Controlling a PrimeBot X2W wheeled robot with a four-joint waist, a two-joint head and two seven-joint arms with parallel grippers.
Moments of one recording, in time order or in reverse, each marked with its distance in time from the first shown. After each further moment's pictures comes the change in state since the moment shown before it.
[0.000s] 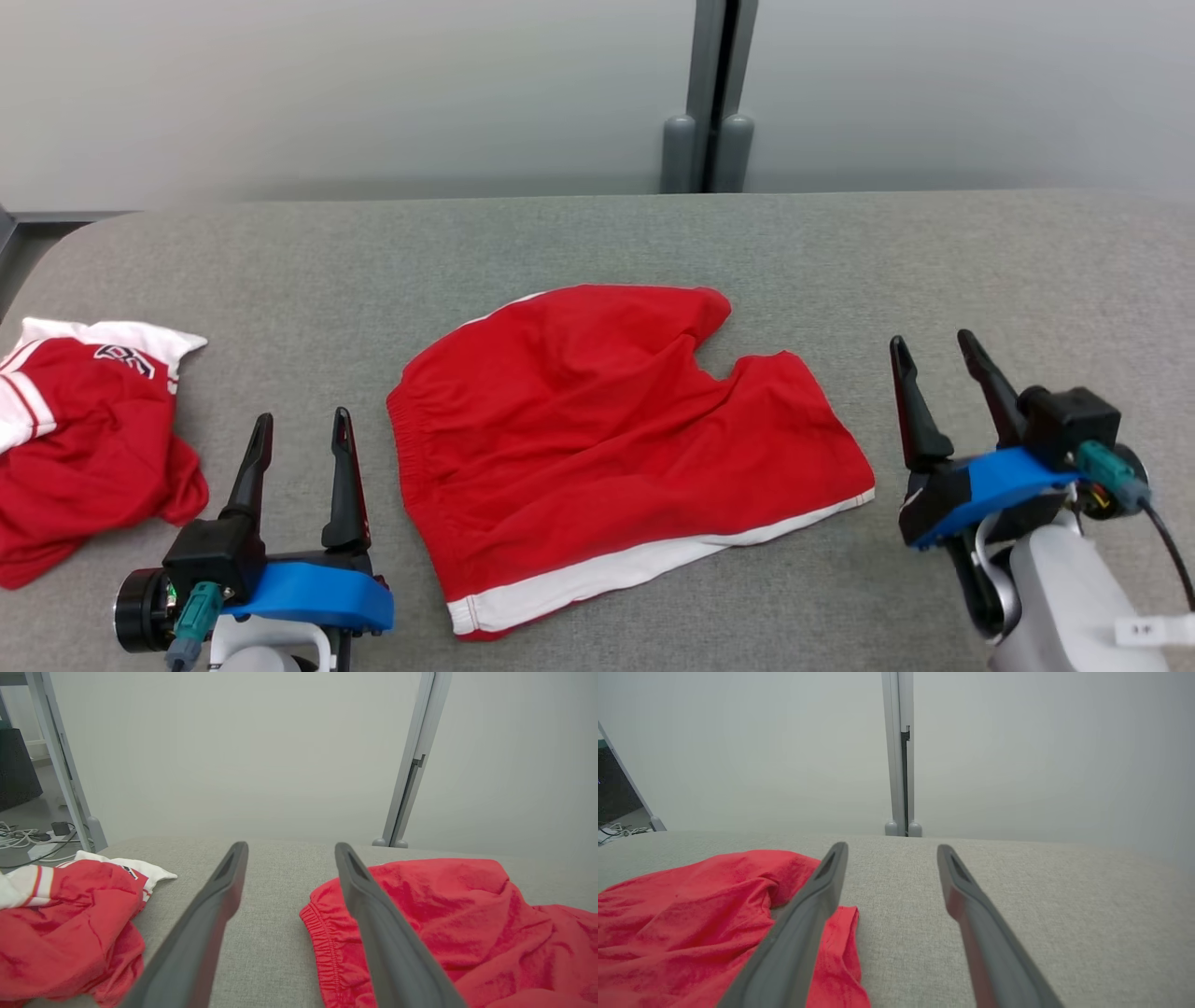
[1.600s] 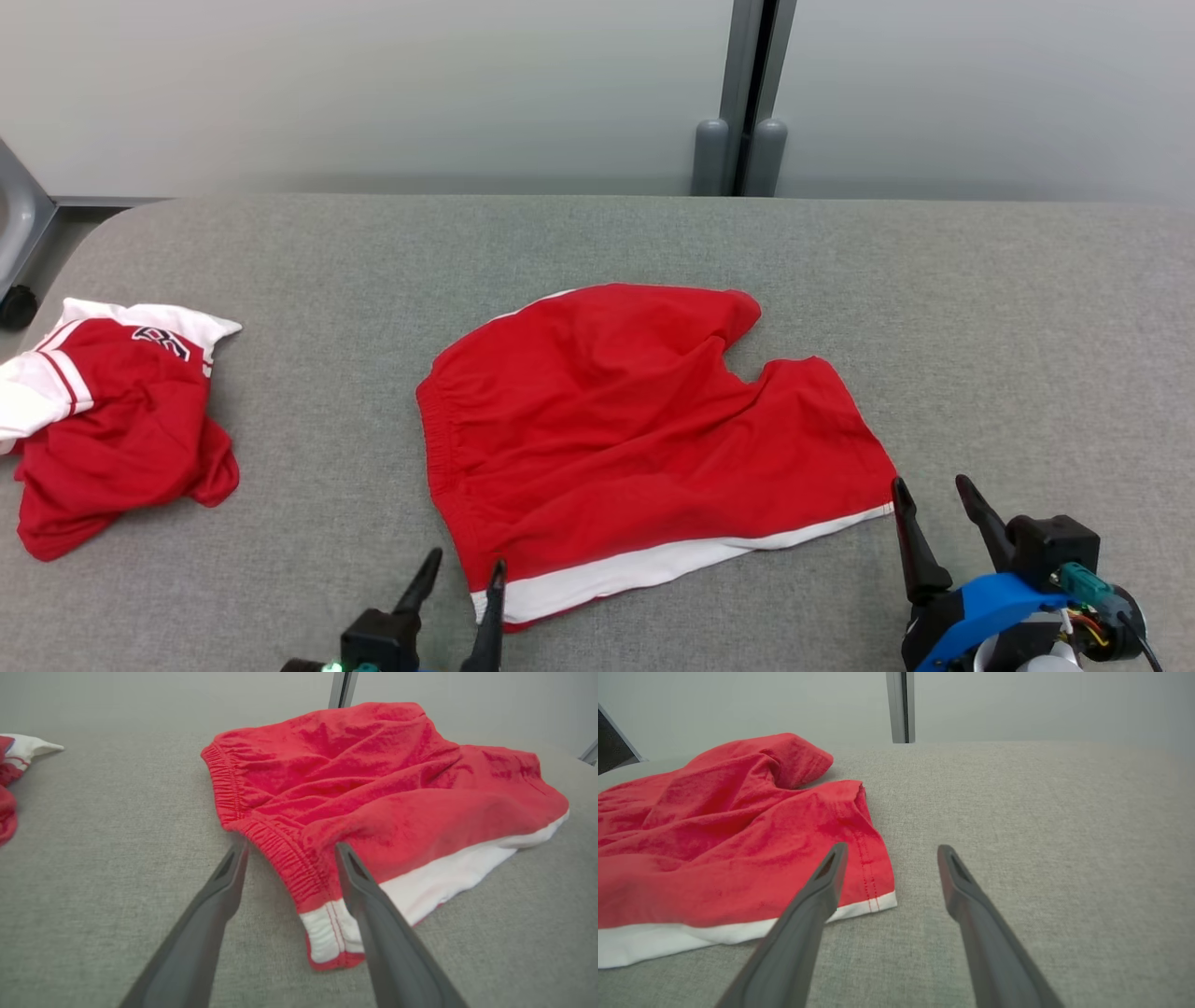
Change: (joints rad) left arm 0.091 -0.026 -0.232 0.177 -0.002 -0.061 0.024; right arm 0.236 0.066 -0.081 -0.058 -0.066 0.000 0.056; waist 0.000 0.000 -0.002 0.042
